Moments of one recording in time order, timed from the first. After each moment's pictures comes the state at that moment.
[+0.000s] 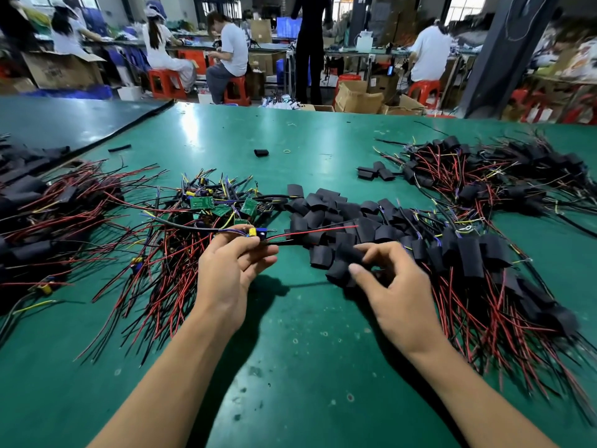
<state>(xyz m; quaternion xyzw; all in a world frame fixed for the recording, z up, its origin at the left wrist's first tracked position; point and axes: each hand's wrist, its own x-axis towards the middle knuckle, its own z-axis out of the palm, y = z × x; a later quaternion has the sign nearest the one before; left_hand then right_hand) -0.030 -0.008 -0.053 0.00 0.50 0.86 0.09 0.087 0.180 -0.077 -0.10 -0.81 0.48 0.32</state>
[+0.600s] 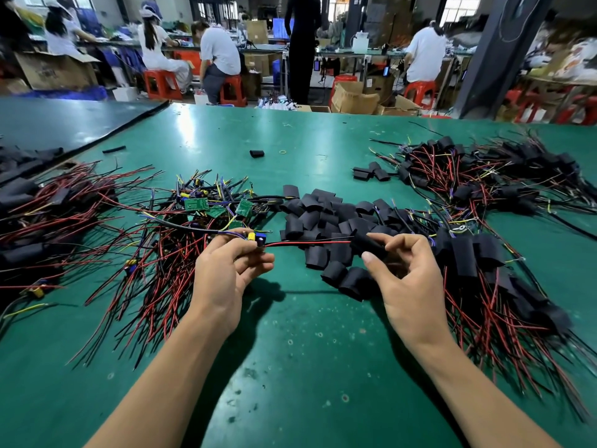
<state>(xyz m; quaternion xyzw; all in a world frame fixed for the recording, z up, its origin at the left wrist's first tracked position) -0.029 -0.008 -0.054 0.01 0.52 0.85 0.10 0.088 0.190 -0.075 -0.12 -0.73 0.56 0.37</state>
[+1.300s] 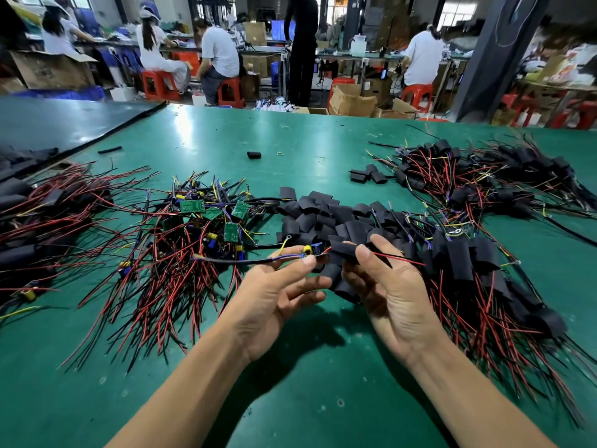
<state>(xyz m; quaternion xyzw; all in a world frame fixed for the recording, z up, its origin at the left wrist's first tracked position) 0.011 0.018 -0.048 0.06 0.44 0.84 0.32 0.080 0.173 -0.060 -0.11 -0.43 0.87 0.23</state>
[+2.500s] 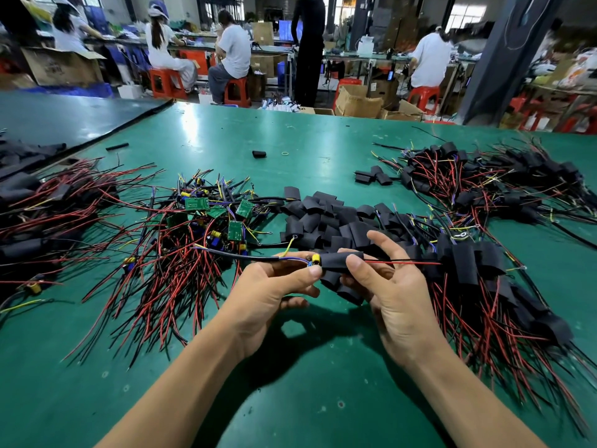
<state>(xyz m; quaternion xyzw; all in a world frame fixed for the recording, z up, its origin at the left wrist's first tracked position) 0.009 0.009 -0.049 0.12 0.57 0.76 0.30 0.085 0.168 -0.058 -0.12 -0.54 0.80 0.24</state>
